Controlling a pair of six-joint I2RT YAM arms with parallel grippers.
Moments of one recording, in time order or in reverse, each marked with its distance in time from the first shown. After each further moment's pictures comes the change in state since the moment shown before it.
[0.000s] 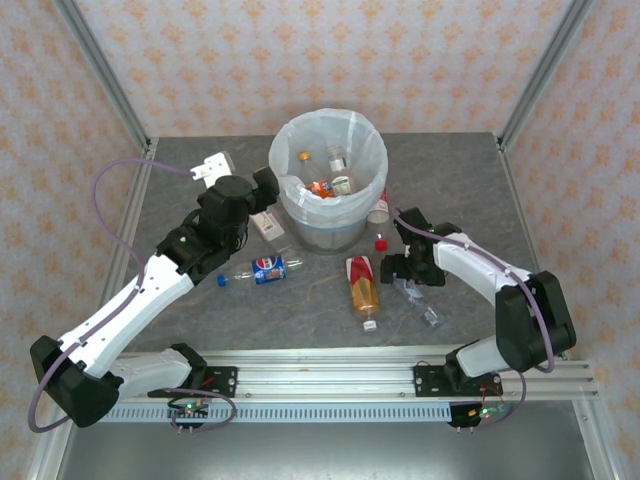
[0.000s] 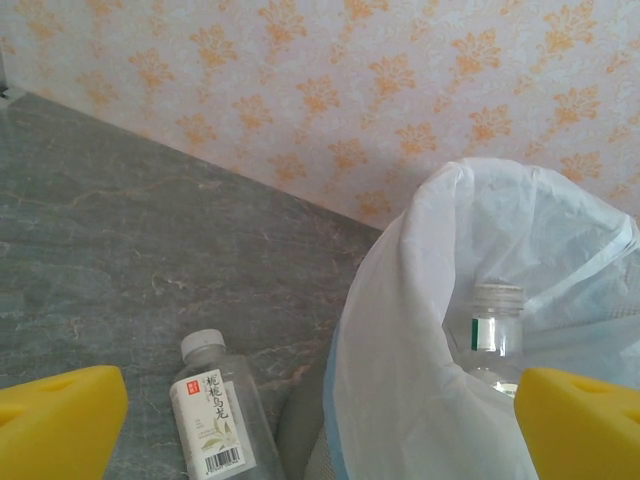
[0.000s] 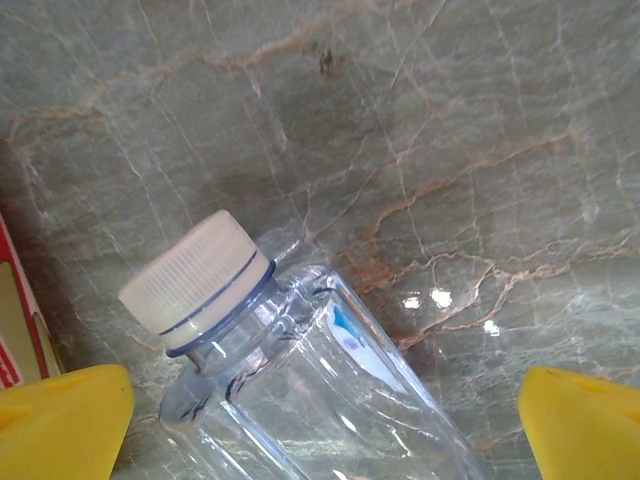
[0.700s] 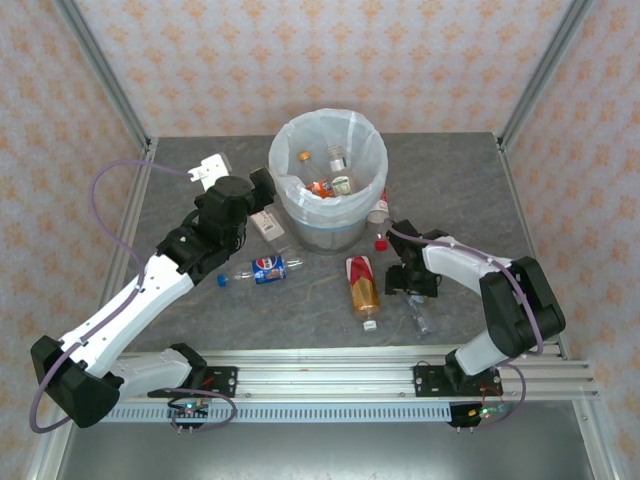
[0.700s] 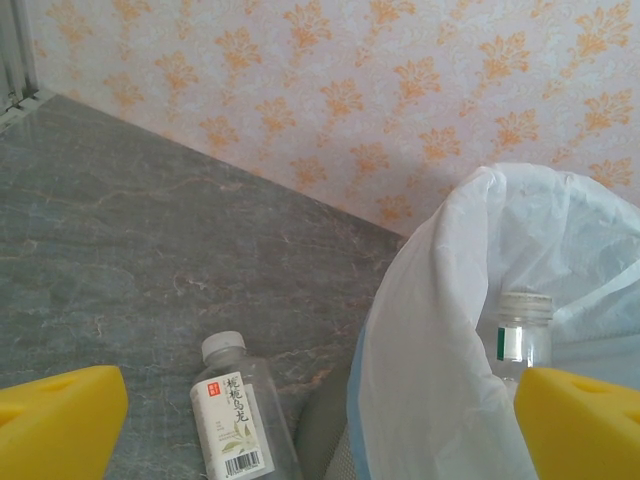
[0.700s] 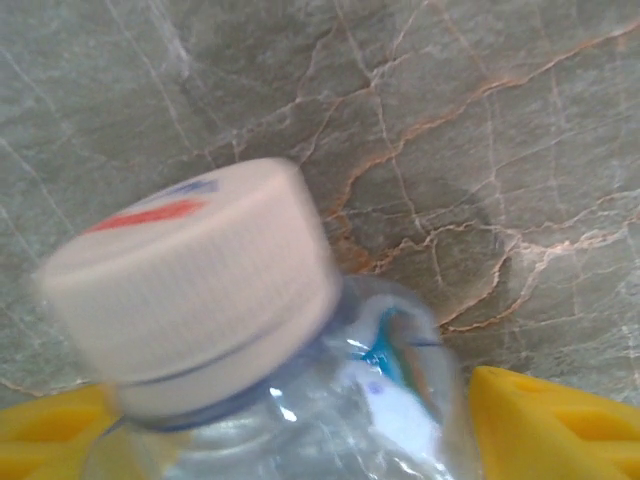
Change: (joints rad) left arm 0.013 0.000 -0.010 -0.008 -0.026 -0.007; right arm 0.037 0.086 -0.064 0.051 0.060 0.078
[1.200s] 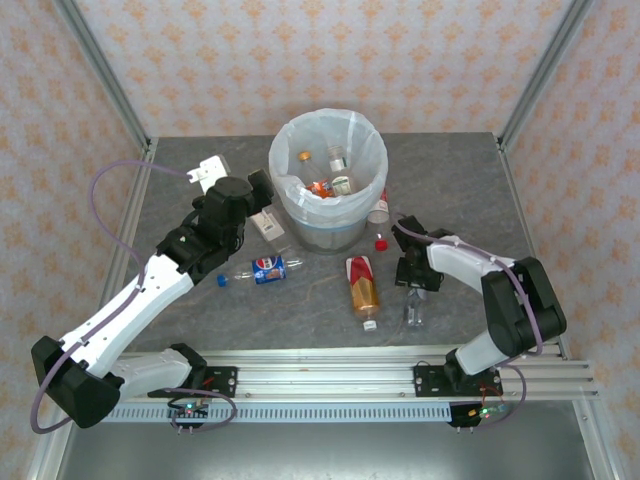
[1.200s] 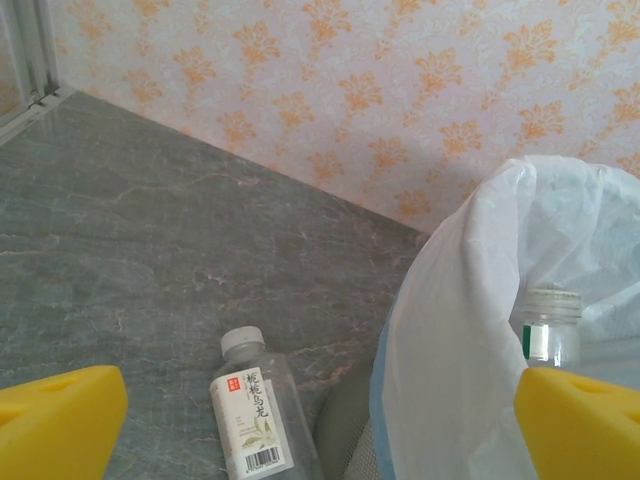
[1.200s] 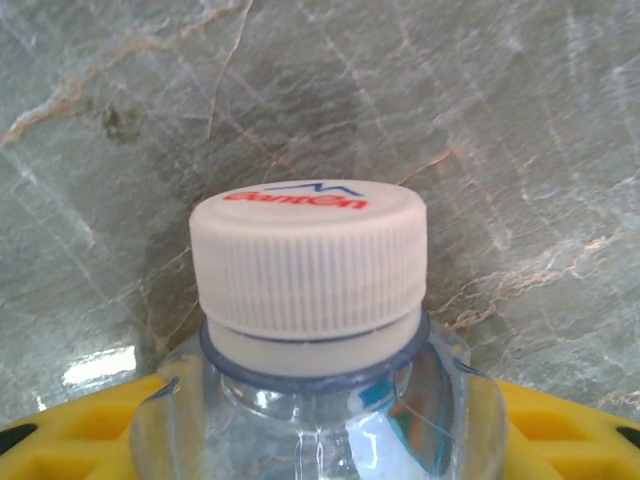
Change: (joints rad) left arm 0.011 -0.002 -0.013 -0.020 -0.010 0.000; right arm -0.047 -0.010 -0.013 0.073 0.103 0.074
